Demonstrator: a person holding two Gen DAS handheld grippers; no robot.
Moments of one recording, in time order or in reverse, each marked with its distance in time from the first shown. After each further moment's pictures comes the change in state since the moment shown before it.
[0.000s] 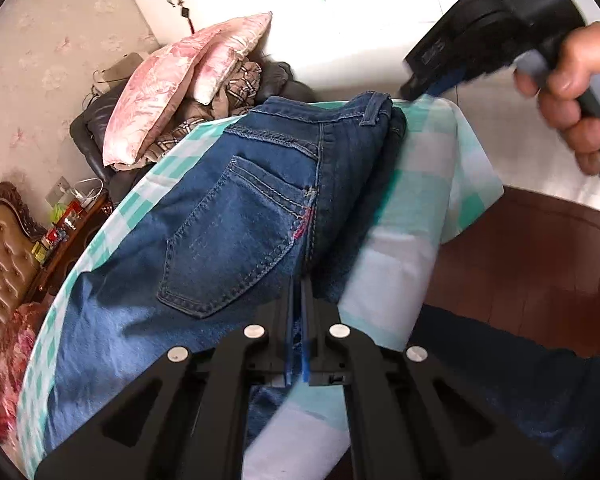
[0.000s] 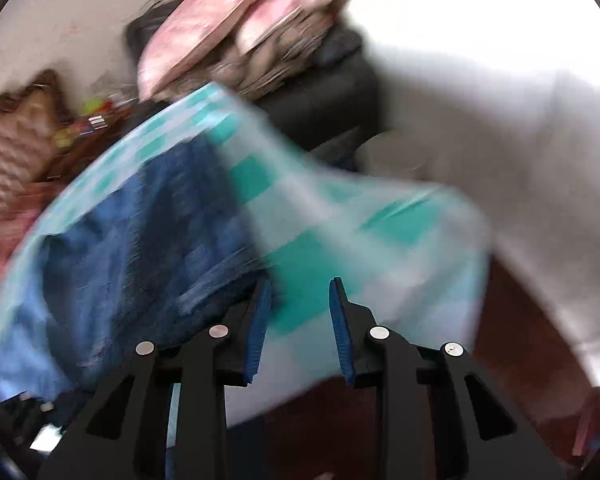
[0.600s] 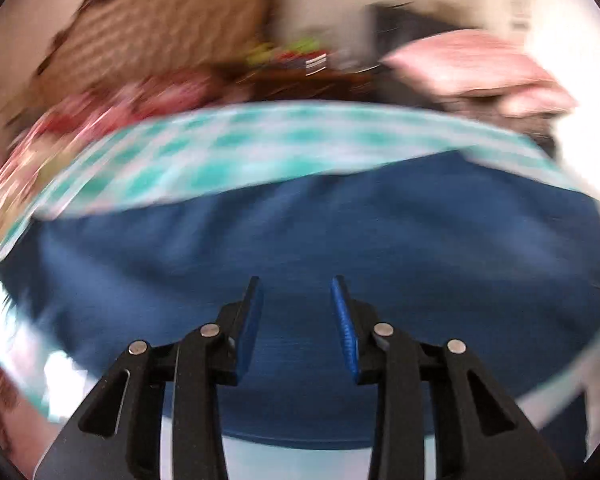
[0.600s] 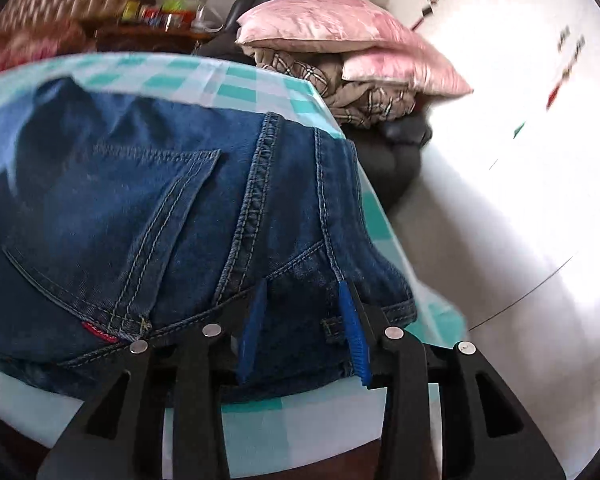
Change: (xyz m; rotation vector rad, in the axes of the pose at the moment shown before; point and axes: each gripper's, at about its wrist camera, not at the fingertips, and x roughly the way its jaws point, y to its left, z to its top) left arm -0.111 0.265 -0.220 -0.934 0.221 0.467; right arm 0.031 0.137 -0.035 -0.624 -0.106 -0.196
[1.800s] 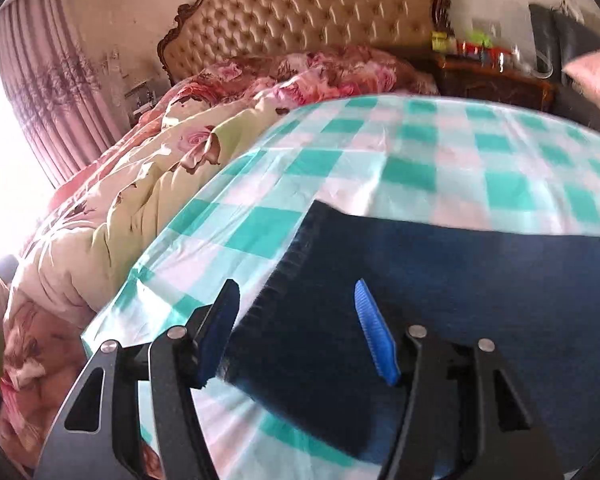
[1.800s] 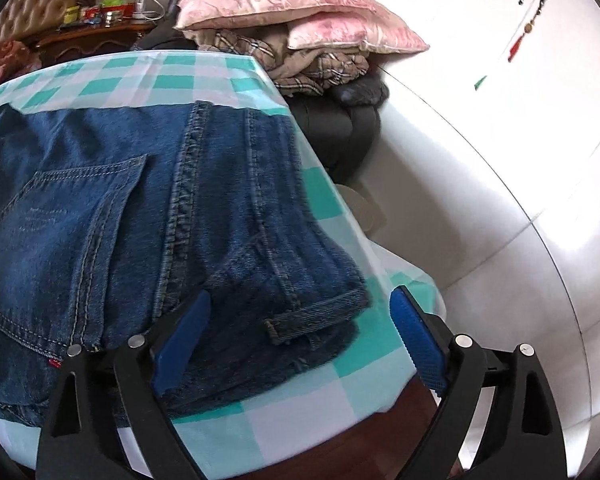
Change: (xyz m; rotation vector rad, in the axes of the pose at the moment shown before) left arm 0.028 0.281 0.022 -0.106 0.011 0.410; right arm 0.007 -0.030 0.010 0.173 0.126 -0.129
